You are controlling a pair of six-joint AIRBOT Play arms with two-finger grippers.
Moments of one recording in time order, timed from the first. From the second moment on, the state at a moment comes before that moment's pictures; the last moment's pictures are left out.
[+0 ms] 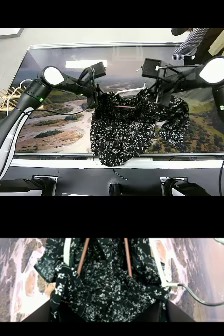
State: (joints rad) left arm -0.43 -1.52 1.58 0.95 -1.11 -0.43; right arm 0.17 -1.18 1.49 -1.22 1.31 0.29
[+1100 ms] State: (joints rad) left arm -0.43 -1.49 1.58 0.95 -1.07 -0.39; right arm -0.22 -1.12 1.43 -1.21 1.35 0.47
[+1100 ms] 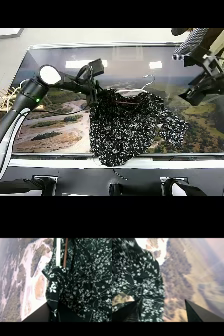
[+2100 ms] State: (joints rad) left arm -0.43 -1.48 1.58 0.94 -1.07 -0.39; right arm -0.32 -1.54 1.33 -0.77 1.26 0.06
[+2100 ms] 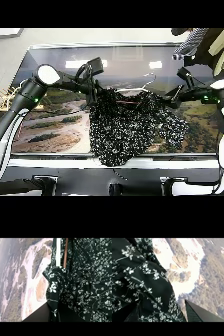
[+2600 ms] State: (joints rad) left arm -0.43 -1.48 1.58 0.93 -1.07 -0.39; right arm -0.25 -1.60 1.33 -0.74 1.21 0.02
